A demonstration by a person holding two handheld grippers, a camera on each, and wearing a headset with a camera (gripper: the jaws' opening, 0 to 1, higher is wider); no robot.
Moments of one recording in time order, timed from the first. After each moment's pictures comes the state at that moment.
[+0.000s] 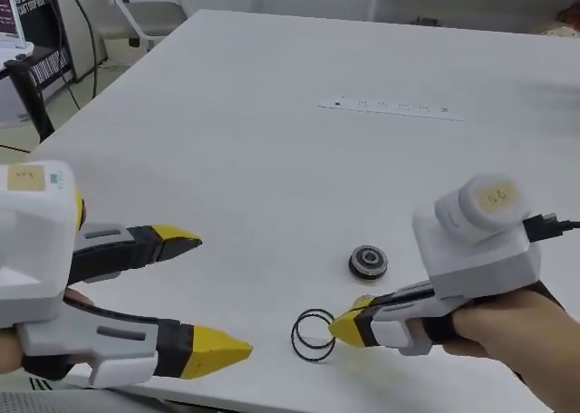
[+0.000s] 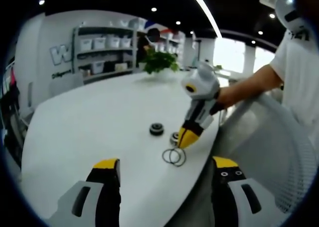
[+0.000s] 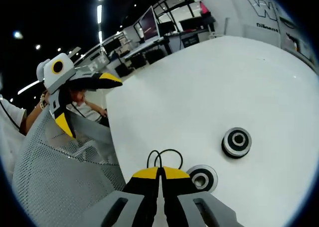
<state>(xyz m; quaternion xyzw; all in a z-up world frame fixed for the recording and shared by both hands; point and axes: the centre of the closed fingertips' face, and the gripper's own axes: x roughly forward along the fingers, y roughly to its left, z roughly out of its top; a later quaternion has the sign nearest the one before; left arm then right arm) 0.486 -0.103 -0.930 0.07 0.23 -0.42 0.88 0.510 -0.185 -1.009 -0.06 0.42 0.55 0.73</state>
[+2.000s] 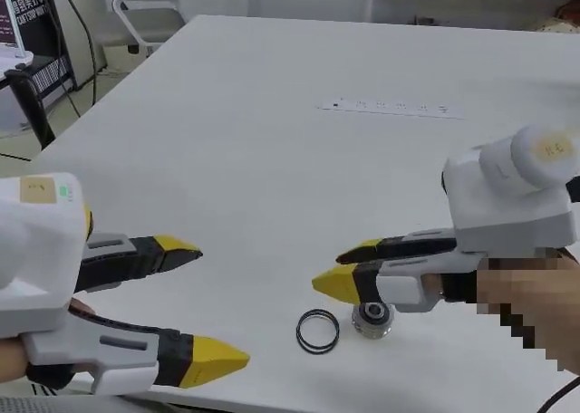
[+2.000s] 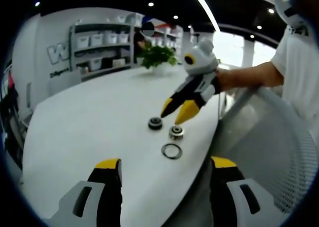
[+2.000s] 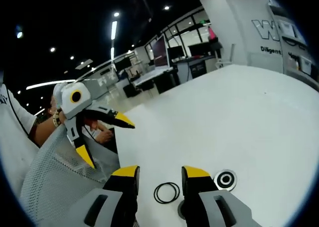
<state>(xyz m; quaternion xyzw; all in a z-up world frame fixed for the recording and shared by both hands) 0.483 -0.103 -0.938 0.09 0.25 -0.42 0.87 0.533 -0.171 -0.940 -0.03 0.30 0.58 0.76</state>
